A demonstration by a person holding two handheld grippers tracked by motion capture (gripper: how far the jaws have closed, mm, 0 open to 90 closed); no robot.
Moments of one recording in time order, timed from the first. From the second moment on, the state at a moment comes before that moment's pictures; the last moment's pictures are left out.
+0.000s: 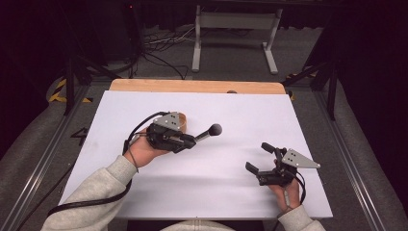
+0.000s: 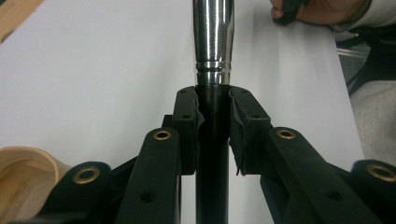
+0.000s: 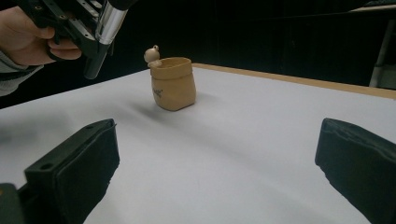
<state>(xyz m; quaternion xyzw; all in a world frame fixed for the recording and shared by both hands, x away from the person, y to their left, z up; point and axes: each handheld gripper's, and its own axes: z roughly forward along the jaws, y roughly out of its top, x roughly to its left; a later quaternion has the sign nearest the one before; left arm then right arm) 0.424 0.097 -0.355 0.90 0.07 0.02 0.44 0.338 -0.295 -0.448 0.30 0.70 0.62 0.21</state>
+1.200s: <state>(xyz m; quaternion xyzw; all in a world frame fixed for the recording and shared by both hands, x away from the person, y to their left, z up) 0.439 0.117 -0.361 0.78 0.12 0.06 0.61 0.338 -0.295 -0.448 0.30 0.70 0.62 0.21</state>
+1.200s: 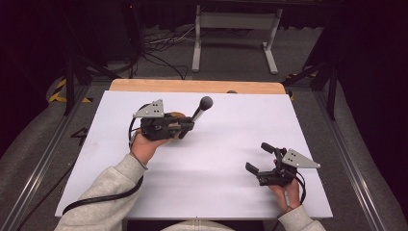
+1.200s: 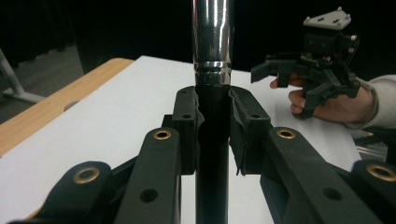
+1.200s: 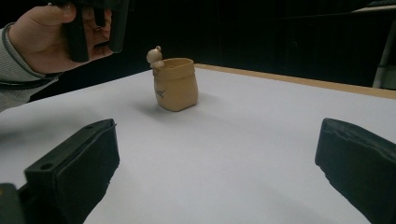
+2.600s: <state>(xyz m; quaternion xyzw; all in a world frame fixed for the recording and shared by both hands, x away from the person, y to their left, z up) 0.486 0.134 -0.377 0.73 0.20 0.10 0.65 0.338 -0.296 -0.448 0.30 0.69 0.62 0.20</state>
